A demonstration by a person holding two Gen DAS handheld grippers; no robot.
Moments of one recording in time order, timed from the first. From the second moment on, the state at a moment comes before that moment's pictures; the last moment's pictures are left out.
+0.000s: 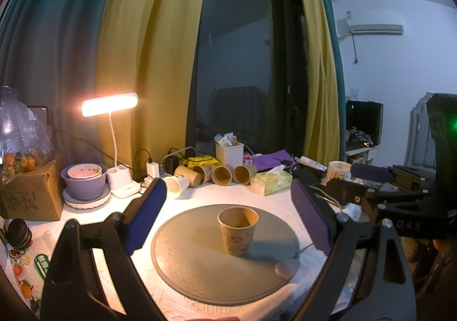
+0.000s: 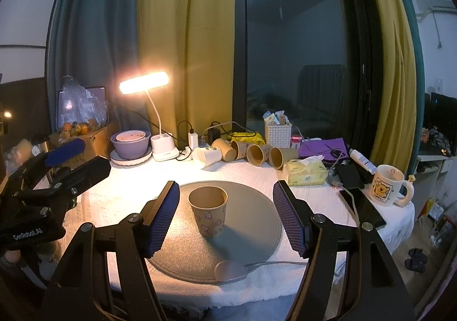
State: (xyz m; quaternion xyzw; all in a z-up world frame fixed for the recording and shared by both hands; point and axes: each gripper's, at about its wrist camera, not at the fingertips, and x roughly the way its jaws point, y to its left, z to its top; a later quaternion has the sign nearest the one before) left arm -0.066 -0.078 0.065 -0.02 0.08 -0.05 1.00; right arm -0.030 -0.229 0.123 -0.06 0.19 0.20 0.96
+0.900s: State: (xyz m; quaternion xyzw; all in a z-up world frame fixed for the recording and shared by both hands) left arm -0.065 -0.076 0.065 -0.02 0.08 -0.05 1.00; right arm -0.030 -0.228 0.119 -0.06 0.20 0.20 0.96
